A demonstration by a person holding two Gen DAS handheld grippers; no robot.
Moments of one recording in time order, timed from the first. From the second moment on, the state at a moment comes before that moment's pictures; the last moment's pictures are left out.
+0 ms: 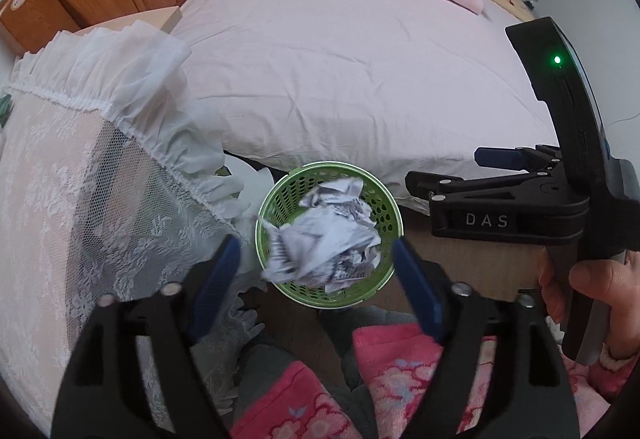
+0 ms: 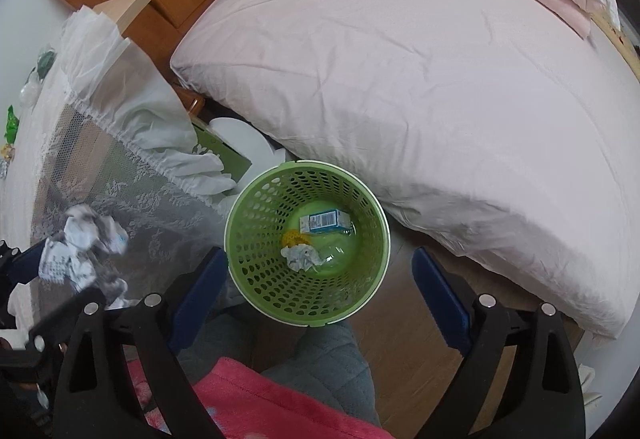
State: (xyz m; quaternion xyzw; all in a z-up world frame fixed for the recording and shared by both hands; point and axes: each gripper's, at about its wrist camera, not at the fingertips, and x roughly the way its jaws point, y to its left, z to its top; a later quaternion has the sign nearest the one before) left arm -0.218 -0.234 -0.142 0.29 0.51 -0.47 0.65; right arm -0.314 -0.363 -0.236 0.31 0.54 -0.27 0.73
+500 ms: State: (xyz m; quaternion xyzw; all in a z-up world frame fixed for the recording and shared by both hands) left arm -0.107 -0.157 -0.088 0.19 0.47 -0.34 0.79; right arm -0.272 -0.346 -0.199 0.30 0.52 -0.24 0.77
